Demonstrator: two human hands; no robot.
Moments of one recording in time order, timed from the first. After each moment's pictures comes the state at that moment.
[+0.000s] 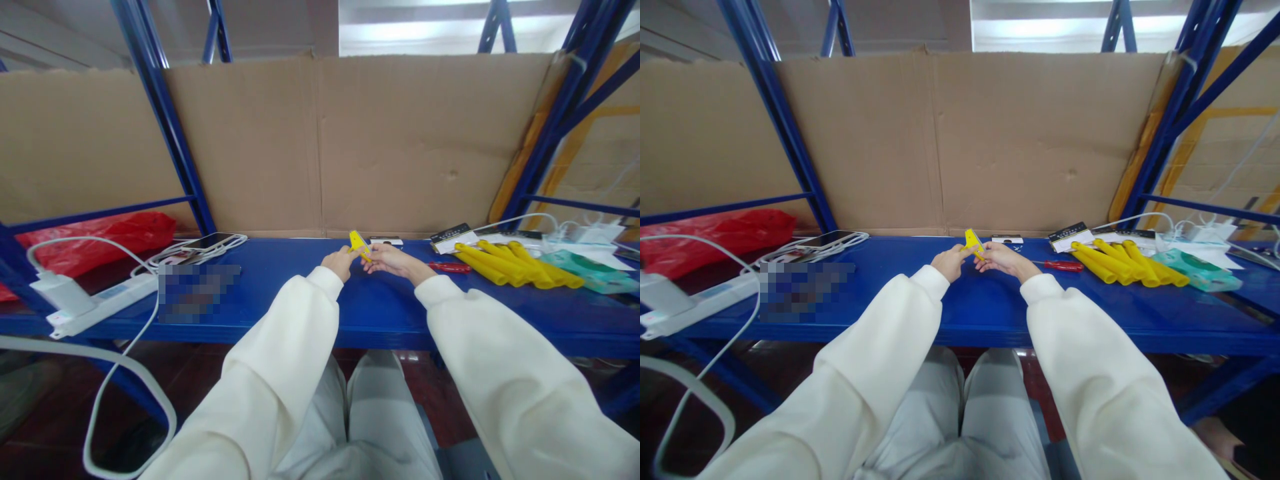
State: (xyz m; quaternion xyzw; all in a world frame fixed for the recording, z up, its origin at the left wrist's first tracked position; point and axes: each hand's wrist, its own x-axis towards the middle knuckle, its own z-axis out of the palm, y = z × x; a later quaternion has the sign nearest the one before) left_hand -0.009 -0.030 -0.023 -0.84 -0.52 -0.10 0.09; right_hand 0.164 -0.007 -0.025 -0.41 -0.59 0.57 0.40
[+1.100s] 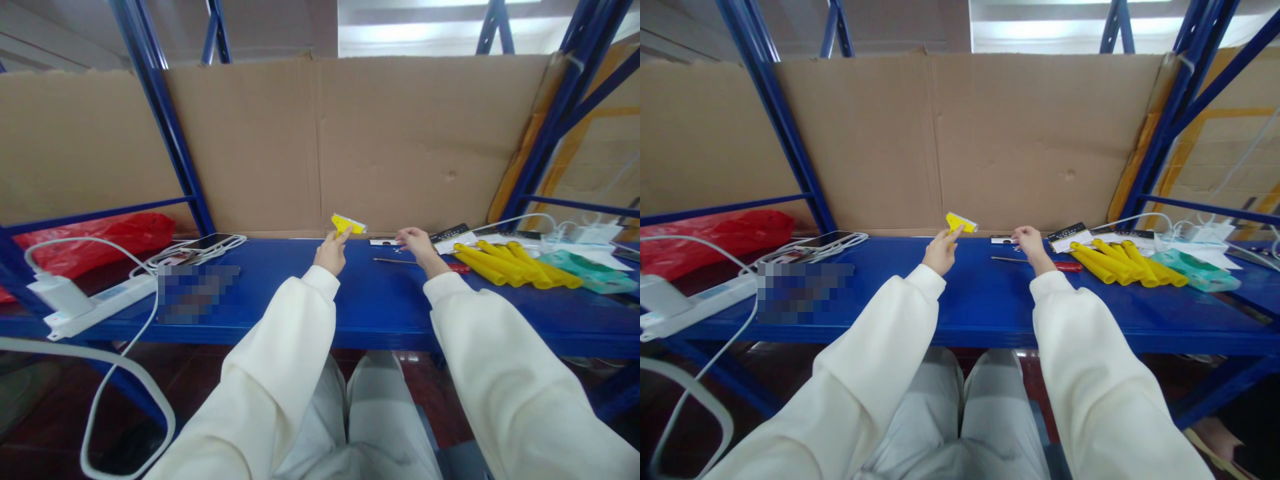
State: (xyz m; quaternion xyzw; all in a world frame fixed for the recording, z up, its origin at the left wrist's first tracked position) left_hand -0.018 -0.023 -0.014 -0.77 -0.54 -0.33 0.03; right_hand 0.224 0.026 -0.021 -0.59 -0.54 0.24 0.55
